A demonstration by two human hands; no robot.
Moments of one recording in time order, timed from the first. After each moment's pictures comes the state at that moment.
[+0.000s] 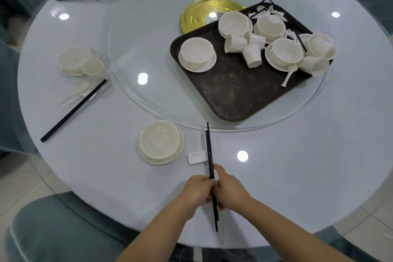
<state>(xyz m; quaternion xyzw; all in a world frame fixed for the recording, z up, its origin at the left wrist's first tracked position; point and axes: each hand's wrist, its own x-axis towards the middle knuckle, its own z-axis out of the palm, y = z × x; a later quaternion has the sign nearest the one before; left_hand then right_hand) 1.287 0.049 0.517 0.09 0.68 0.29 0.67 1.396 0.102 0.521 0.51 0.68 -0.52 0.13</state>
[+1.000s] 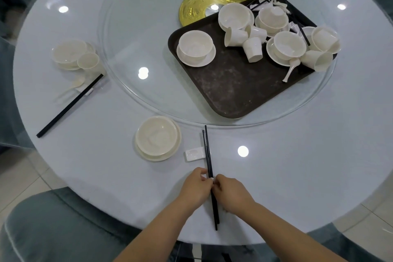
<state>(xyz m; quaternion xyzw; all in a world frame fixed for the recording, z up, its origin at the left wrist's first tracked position) 1.296 0.049 0.506 0.20 0.75 0.24 0.59 1.412 0.097 0.504 0.50 0.74 -0.41 0.20</state>
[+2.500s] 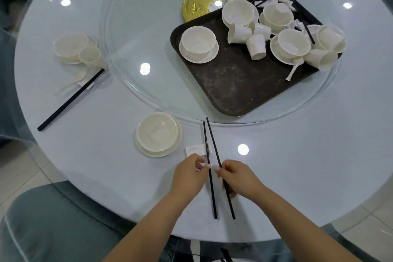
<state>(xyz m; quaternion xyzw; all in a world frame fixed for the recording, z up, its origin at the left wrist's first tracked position) 1.277 0.055 0.517 0.34 0.81 0.23 0.43 1.422 0.129 0.522 0.54 0.63 -0.55 0.08</state>
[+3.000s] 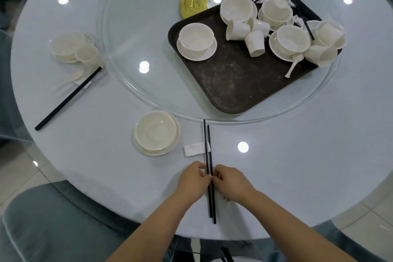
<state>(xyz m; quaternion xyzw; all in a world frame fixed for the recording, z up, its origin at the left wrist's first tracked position) 1.293 0.052 0.496 0.27 0.78 0.19 0.53 1.414 0.116 0.509 0.48 0.74 -0.42 0.19</state>
